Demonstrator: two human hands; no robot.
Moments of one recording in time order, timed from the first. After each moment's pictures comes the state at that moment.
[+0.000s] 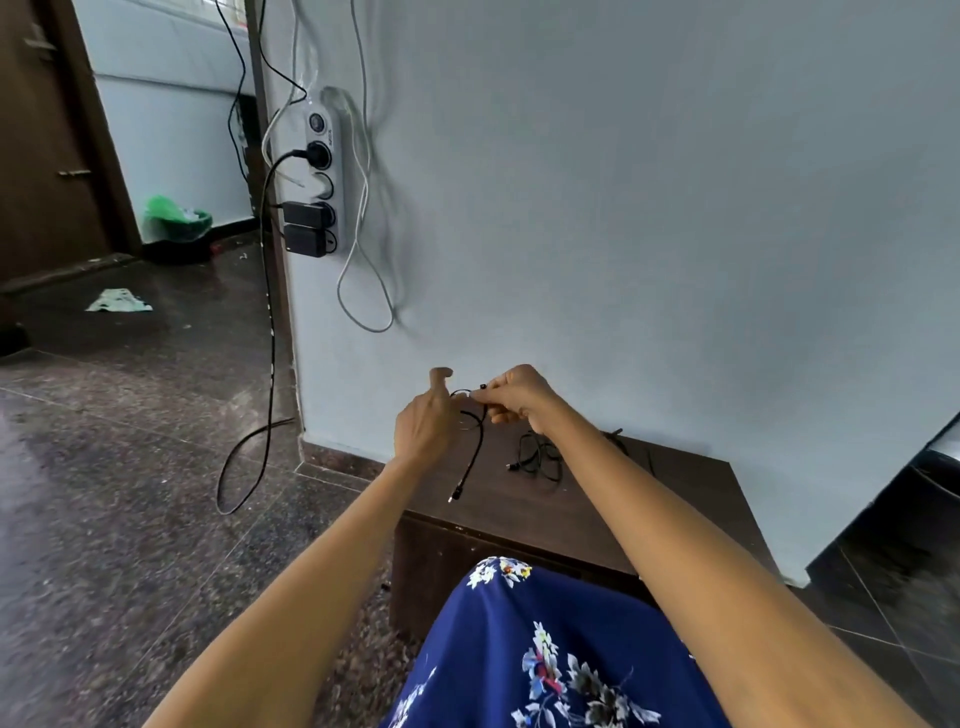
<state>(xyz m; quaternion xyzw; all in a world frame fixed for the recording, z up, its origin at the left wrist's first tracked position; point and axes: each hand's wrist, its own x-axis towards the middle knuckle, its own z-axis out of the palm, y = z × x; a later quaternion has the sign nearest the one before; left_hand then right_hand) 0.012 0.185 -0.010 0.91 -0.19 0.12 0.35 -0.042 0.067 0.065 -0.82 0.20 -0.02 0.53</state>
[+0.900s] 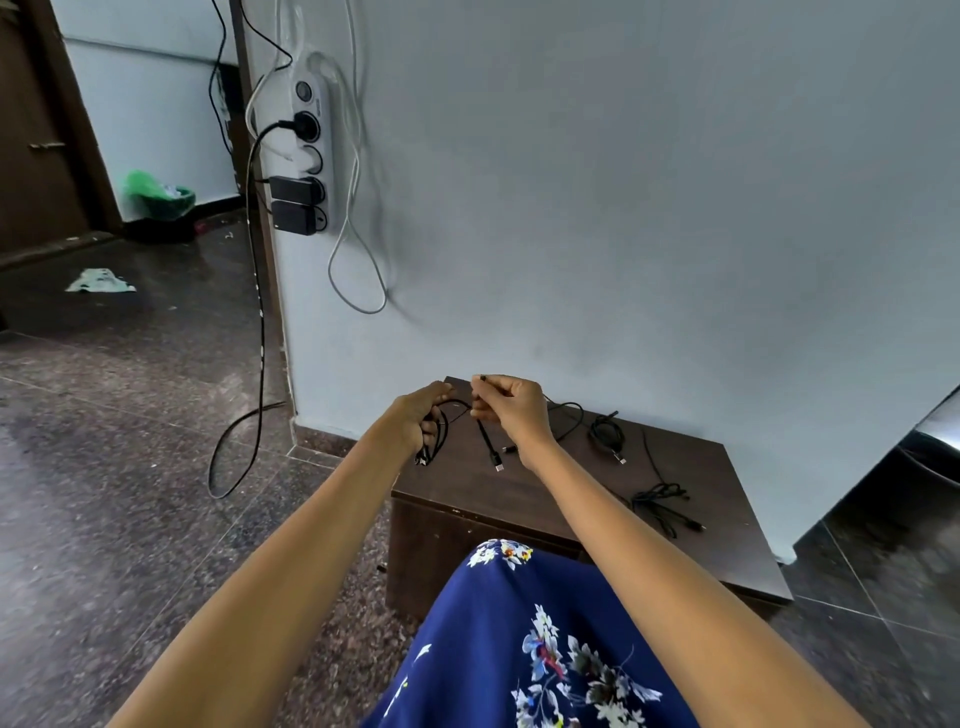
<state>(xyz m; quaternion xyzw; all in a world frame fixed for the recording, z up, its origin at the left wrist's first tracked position) 0.022 0.193 -0.006 0.65 0.05 -0.32 0.69 -0.055 0.074 0.005 -0.75 0.14 -0.19 0.61</state>
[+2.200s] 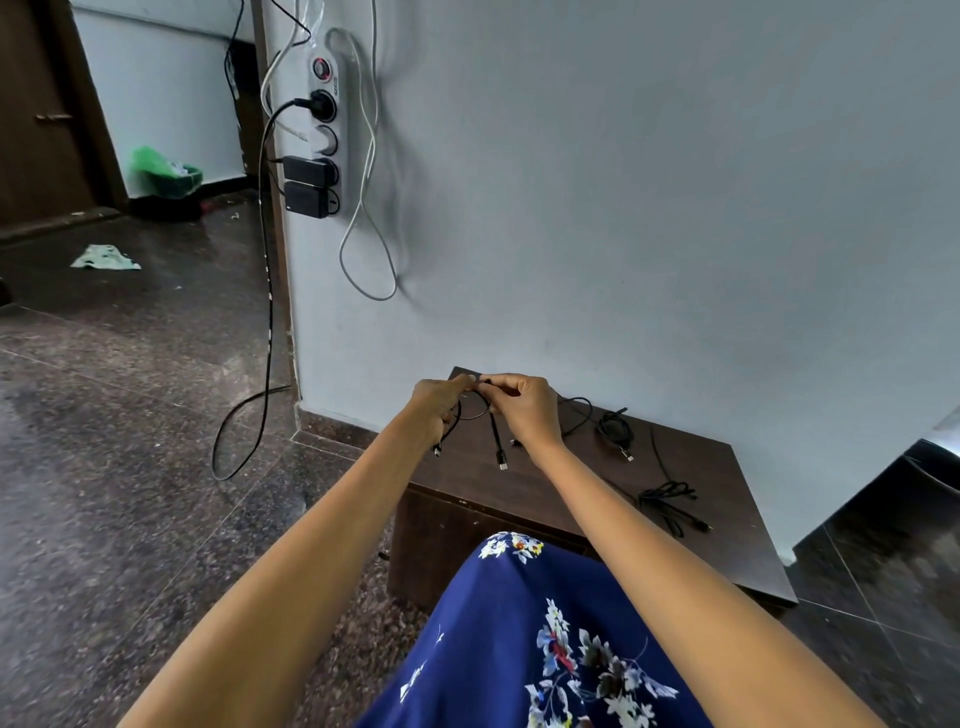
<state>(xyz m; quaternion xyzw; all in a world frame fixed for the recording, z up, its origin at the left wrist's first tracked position) 0.013 0.187 0.002 0.70 0.03 -0.25 0.67 -0.052 0.078 -0.002 -0.83 0.13 -0.24 0.49</state>
